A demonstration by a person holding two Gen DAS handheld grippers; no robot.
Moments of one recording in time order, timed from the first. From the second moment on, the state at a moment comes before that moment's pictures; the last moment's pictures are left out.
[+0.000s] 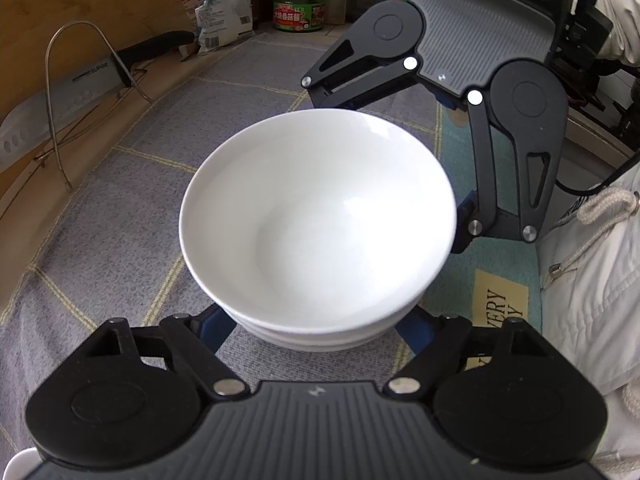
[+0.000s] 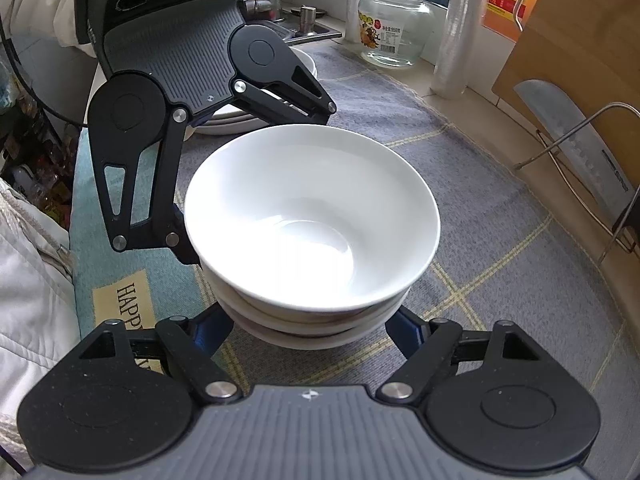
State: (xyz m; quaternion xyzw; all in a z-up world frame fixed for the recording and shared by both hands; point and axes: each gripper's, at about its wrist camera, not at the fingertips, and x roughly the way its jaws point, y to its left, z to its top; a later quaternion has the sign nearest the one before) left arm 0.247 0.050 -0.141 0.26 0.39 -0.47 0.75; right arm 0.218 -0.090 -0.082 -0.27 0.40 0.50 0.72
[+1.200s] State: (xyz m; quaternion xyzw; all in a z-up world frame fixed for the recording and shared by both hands) left arm 0.184 0.109 -0.094 0.24 0.38 -0.36 0.82; right arm 0.183 -0.026 -0.032 -0.35 0.32 0.56 0.68
